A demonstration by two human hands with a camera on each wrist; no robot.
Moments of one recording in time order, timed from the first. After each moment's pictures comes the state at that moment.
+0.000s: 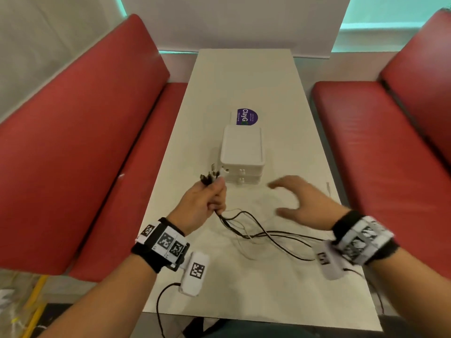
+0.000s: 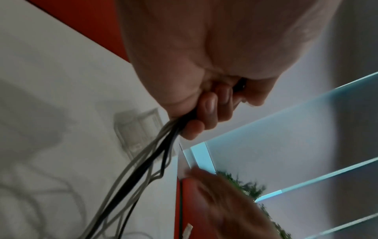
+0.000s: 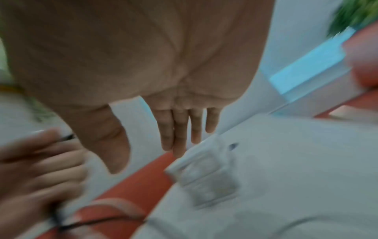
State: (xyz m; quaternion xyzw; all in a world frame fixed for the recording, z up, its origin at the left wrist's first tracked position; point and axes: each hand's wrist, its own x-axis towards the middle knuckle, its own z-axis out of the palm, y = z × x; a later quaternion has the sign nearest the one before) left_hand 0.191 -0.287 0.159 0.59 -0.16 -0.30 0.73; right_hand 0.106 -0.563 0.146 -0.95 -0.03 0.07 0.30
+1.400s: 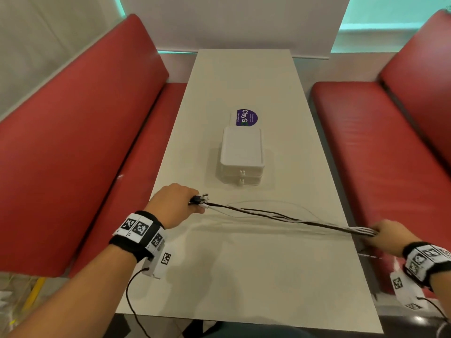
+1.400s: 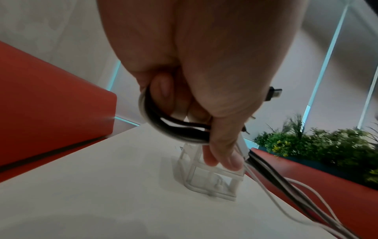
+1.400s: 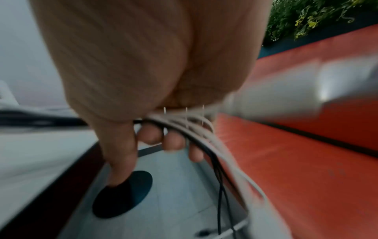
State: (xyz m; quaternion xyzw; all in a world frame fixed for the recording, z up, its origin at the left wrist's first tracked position) left_hand 0.236 -0.239 0.146 0.94 -0.30 -0.13 0.07; right_hand 0.013 -0.715 0.074 -0.91 0.32 0.24 0.11
